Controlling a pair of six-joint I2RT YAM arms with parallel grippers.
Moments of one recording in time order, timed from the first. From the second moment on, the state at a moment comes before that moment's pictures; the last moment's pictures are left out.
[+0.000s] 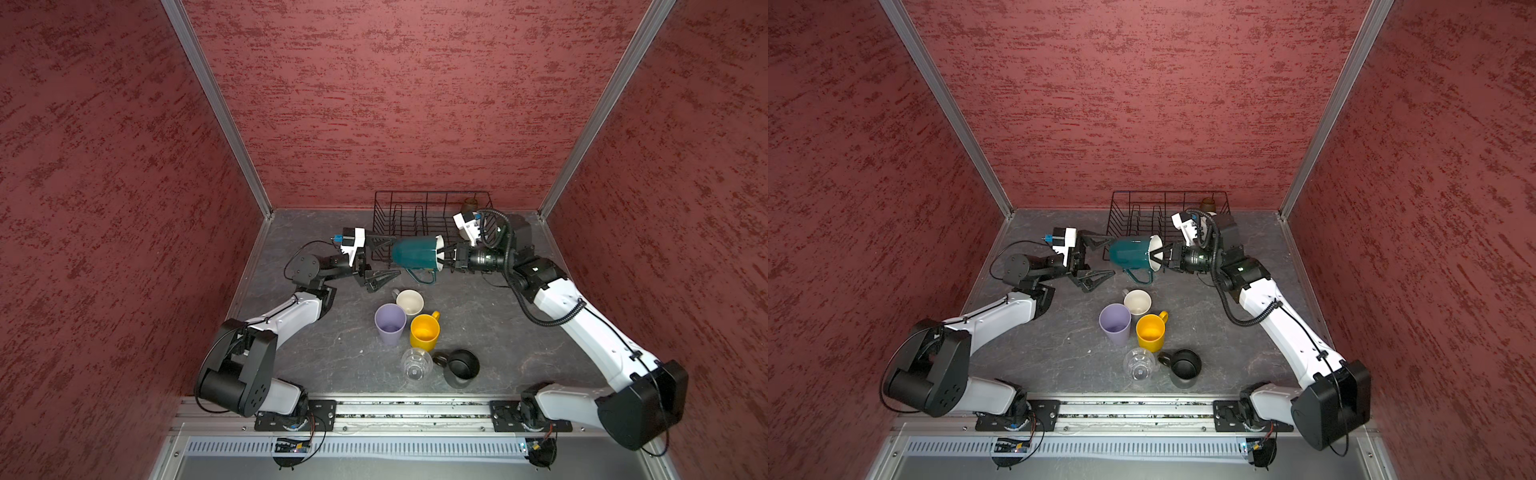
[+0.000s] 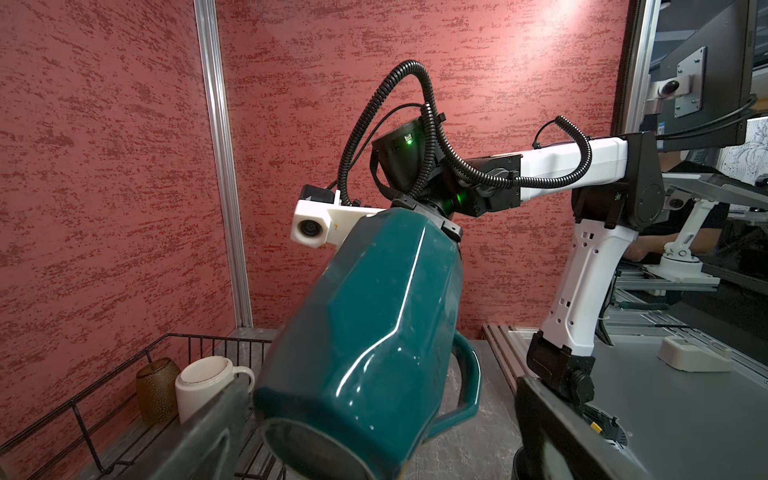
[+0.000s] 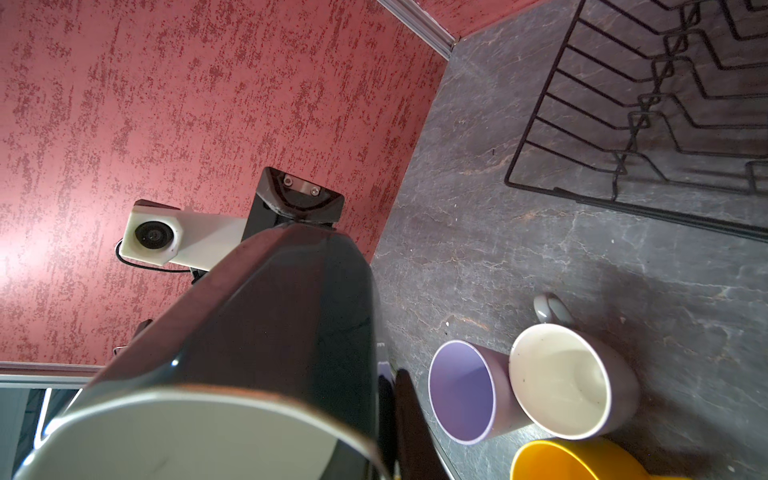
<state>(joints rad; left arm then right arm) -0.32 1.43 0.73 1.28 1.09 -0.49 0.40 1.28 1.17 -0.30 -0.83 0.73</state>
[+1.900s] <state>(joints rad) -0.33 1.51 0.78 1.40 1.19 -0.63 0.54 1.36 1.13 -0.01 -0.84 0.88</state>
